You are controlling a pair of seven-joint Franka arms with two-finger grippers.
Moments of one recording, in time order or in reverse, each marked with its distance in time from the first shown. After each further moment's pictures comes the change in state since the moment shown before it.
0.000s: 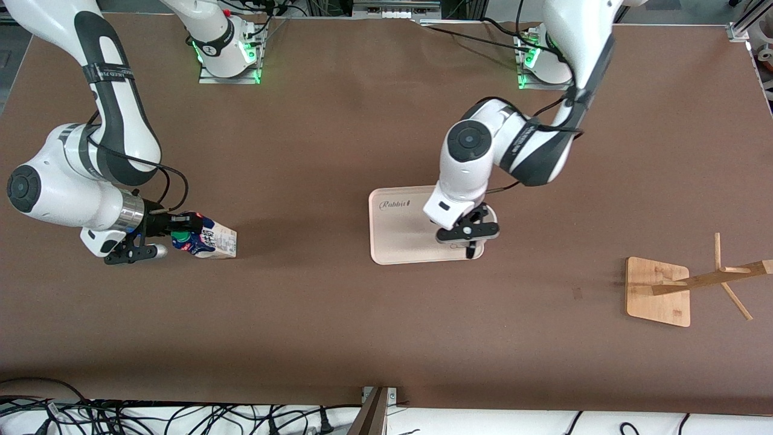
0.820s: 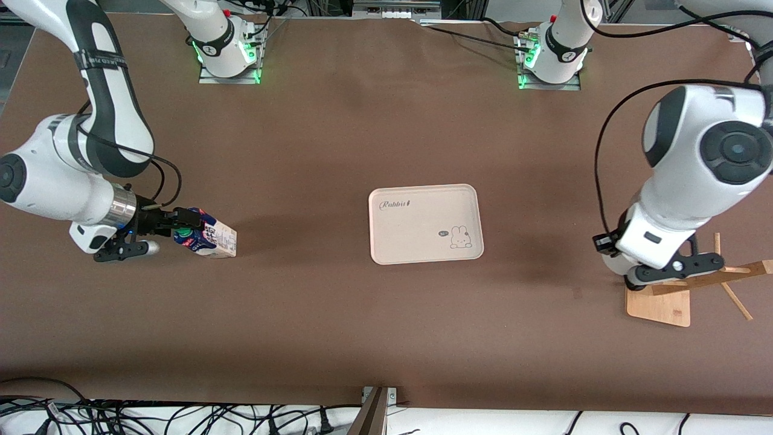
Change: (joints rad) left arm 0.391 -0.119 -0.004 0.160 -0.019 -0.264 0.433; right arm 0.000 -0.072 0.000 0.005 -0.036 -0.004 -0.004
